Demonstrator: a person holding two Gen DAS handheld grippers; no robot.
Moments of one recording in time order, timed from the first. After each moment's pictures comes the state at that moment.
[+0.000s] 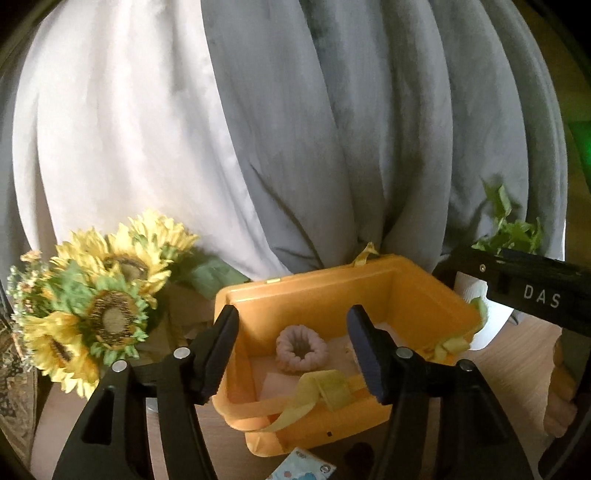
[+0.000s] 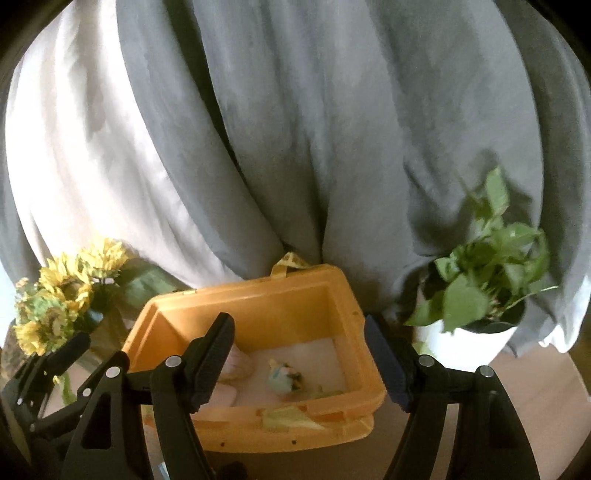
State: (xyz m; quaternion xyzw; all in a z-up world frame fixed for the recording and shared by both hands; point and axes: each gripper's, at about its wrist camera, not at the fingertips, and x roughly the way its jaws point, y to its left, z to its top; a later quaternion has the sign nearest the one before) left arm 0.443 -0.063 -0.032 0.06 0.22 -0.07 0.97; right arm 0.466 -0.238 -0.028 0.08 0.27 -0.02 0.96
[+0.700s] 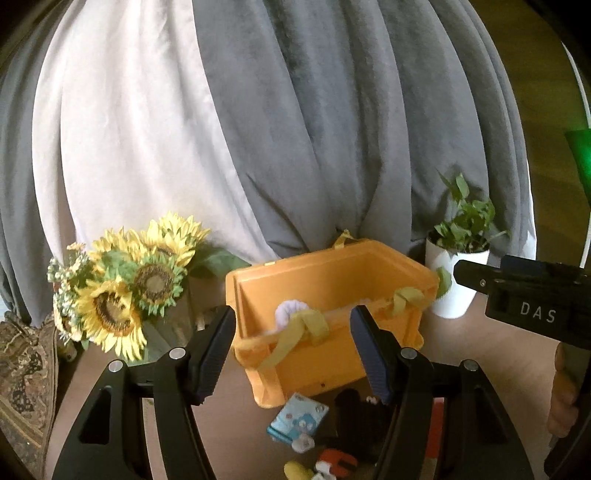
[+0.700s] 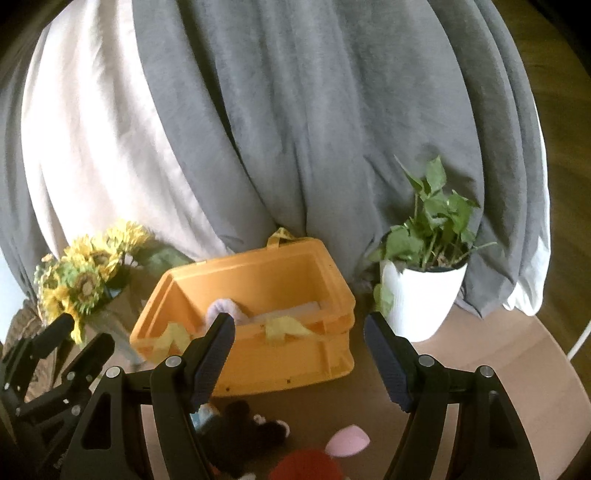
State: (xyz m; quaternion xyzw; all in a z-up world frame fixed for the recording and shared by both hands) left arm 0.352 -0.058 -0.028 0.08 0.20 -0.09 0.97; right arm 0.367 -0.228 -0.029 0.08 0.27 -0.04 0.96
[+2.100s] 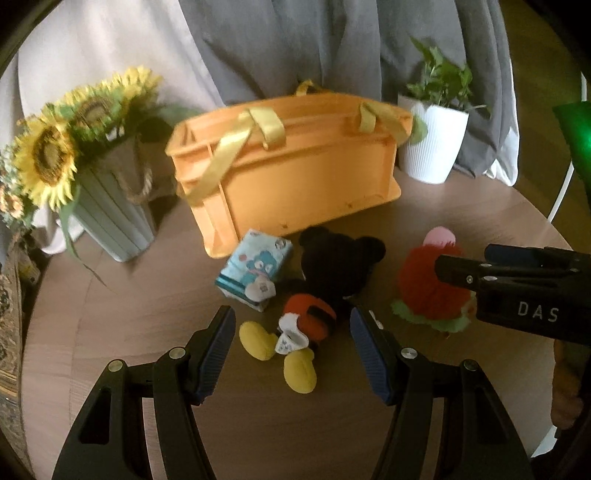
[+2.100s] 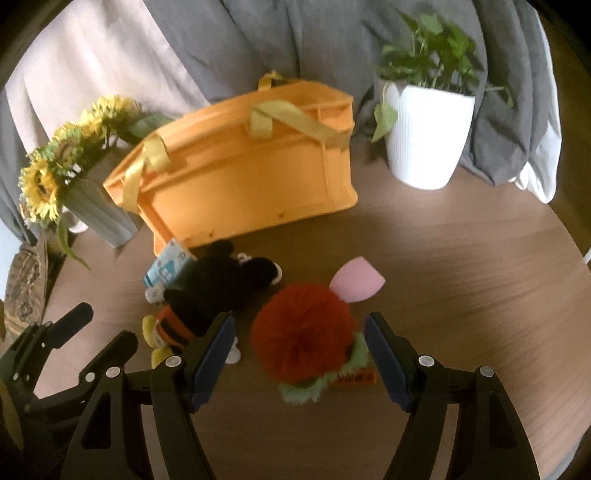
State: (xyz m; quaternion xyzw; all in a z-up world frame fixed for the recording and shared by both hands) left arm 0.331 -0.059 -0.148 0.10 0.40 -0.14 0.90; right arm 0.329 -0.216 -0.147 0.10 0.46 -0.03 0.88
